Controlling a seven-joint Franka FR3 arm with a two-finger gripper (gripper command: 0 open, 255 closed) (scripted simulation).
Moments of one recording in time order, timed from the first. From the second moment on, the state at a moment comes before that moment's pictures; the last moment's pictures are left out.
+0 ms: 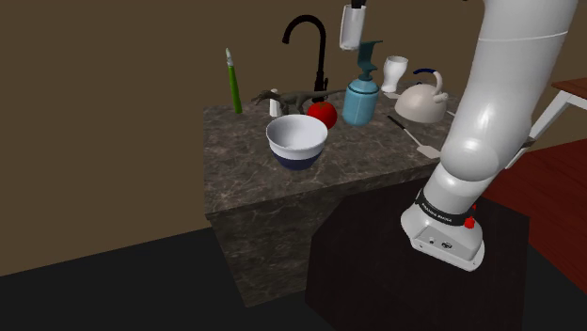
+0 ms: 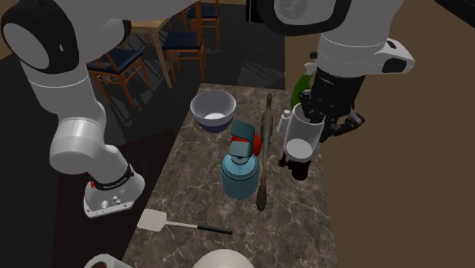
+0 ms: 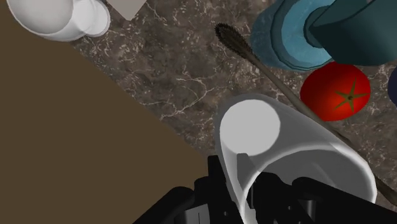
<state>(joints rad) -0.18 0.25 -0.52 -1.36 0.13 1.64 -0.89</state>
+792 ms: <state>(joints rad) -0.18 0.17 -0.54 -1.34 0.10 1.56 -0.90</state>
